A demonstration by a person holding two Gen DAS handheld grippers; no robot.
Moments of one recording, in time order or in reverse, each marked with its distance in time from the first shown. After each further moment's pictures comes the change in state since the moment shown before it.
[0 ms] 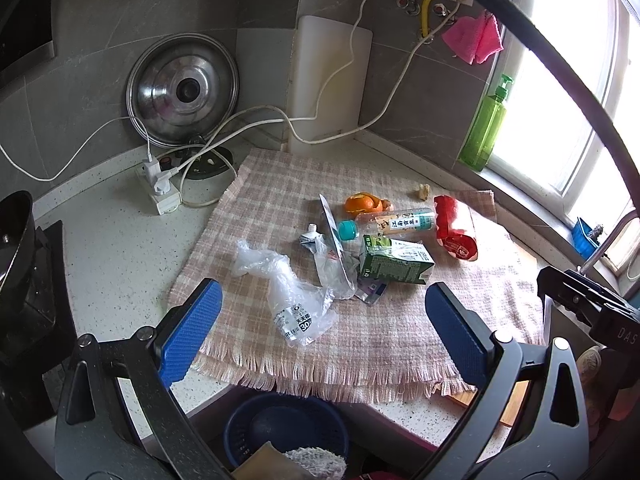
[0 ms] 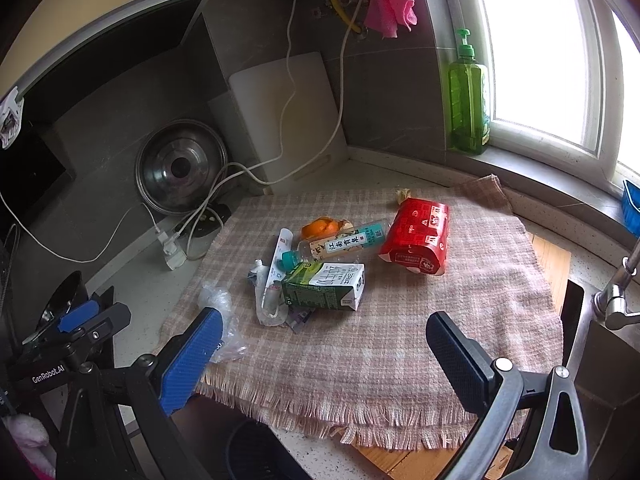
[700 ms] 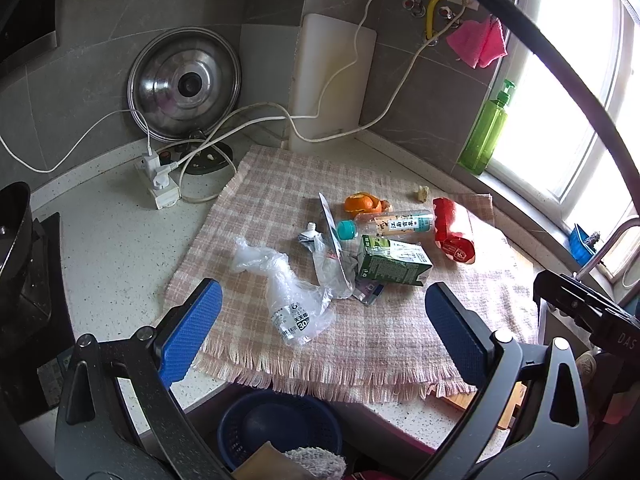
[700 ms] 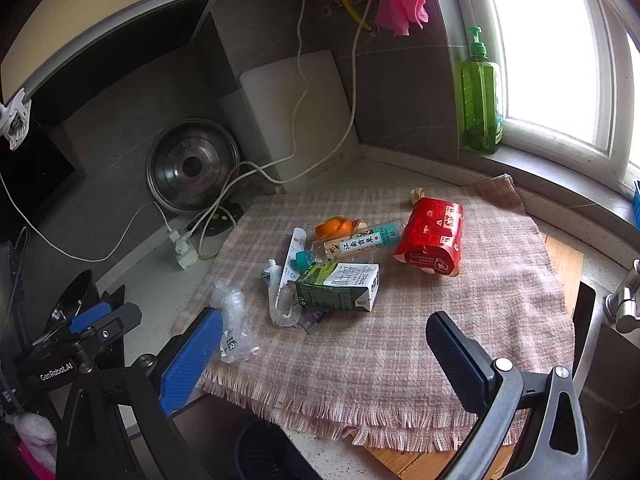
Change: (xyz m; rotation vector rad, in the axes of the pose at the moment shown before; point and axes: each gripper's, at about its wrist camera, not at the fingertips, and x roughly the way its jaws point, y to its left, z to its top) left arm 0.003 0.004 -0.005 -0.020 -0.001 -0.013; right arm 0.002 0.001 0.005 0.002 0.015 0.048
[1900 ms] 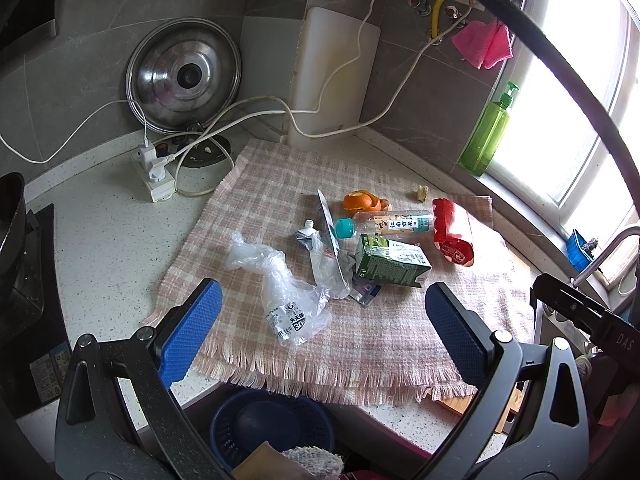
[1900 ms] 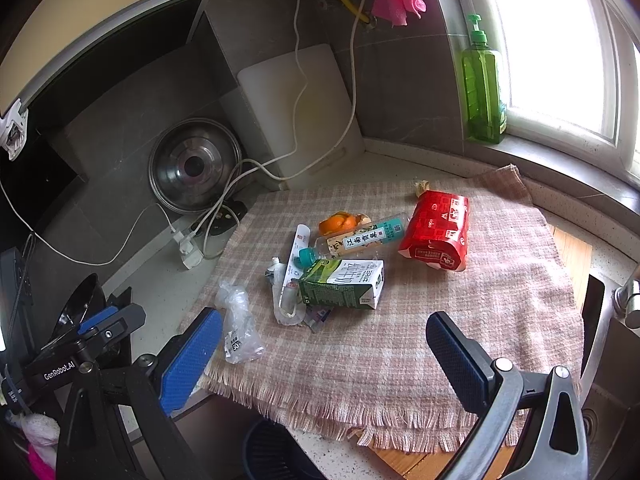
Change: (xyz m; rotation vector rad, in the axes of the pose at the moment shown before) left arm -0.001 0.002 0.002 -0.030 0.012 -0.019; right arm 0.005 0.000 -0.001 0.012 0.014 0.013
